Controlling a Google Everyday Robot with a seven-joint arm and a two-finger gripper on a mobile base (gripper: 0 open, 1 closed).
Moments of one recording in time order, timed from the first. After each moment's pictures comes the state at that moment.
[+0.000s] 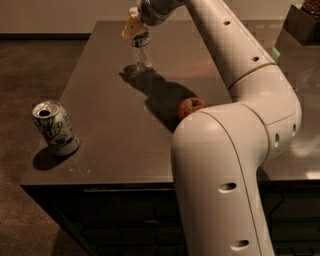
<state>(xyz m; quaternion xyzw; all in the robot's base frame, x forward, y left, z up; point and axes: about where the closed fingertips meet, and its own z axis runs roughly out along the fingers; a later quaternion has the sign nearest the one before) 0.829 0.040 0.966 -0.38 0.83 0.14 0.39</state>
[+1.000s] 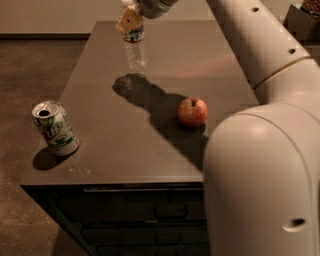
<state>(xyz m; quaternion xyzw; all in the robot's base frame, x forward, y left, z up) 0.765 0.054 1.007 -0.44 0.79 0.17 0.39</state>
